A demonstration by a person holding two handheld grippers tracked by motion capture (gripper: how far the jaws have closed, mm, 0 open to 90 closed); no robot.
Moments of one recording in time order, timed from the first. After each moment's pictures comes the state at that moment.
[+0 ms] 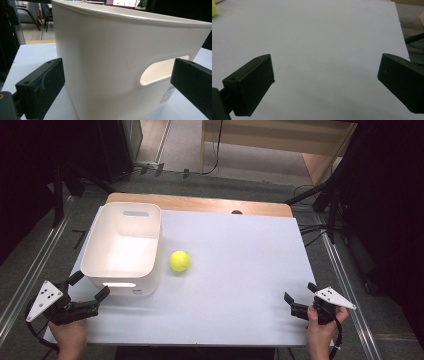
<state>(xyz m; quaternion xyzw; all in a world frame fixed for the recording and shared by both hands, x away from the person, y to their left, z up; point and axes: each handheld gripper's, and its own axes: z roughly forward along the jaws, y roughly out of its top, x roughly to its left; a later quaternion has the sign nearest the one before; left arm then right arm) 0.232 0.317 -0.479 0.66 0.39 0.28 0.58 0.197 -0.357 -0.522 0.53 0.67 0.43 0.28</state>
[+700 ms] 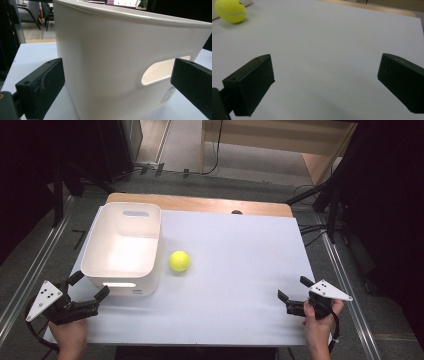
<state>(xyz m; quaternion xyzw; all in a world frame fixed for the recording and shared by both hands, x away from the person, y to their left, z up) 0.232 0.318 -0.480 0.66 0.40 0.28 0.58 0.207 -0.338 -0.494 0.48 0.71 0.45 0.26</state>
